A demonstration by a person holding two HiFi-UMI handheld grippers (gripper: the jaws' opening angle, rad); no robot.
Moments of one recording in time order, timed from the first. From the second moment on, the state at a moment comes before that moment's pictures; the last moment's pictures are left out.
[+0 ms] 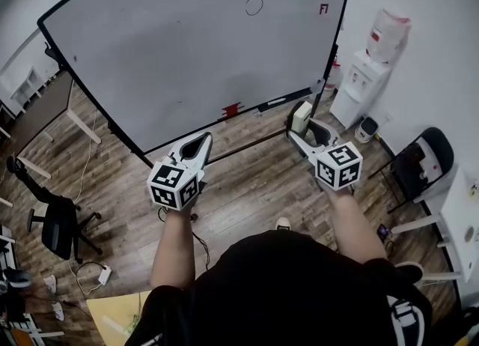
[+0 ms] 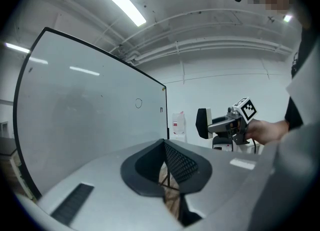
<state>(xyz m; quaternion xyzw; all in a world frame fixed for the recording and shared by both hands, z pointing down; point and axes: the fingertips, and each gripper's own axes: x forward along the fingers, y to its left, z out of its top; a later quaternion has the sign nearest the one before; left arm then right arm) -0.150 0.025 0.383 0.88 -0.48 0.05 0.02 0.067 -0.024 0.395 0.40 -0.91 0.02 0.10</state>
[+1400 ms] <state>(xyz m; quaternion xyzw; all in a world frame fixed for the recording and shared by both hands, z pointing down) -0.133 -0.093 0.409 0.86 -0.50 0.09 0.03 0.090 -0.153 0.418 0.39 -0.91 0.03 0.12</state>
